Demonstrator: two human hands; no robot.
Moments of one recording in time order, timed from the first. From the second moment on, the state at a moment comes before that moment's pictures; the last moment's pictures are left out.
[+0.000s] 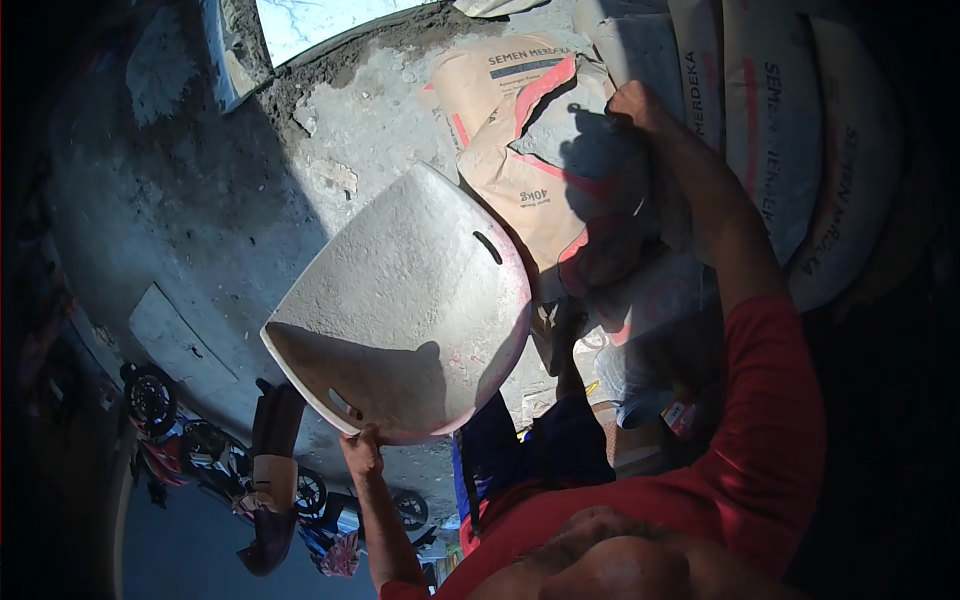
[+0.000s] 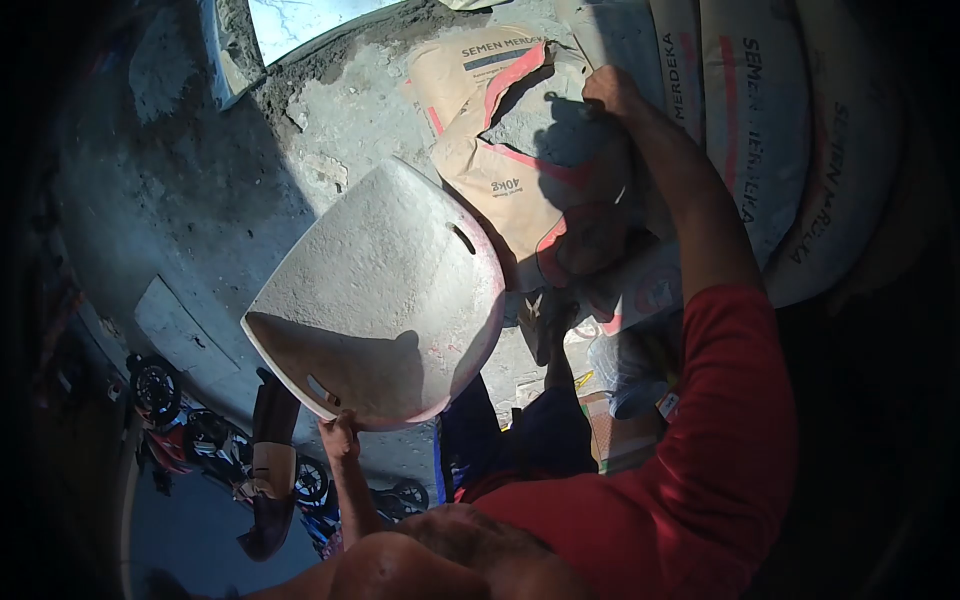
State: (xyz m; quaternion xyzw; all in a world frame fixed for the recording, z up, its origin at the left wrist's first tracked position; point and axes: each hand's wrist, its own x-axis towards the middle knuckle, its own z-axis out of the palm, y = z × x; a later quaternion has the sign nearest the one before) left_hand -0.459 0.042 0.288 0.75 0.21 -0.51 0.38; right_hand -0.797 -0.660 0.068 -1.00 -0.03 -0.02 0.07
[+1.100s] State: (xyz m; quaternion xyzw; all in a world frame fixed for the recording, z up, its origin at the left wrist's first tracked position) left_hand -0.464 -0.007 0.325 0.64 0.15 -0.58 0.48; right_hand -0.689 -0.449 0.365 -0.93 0.27 0.20 0.14
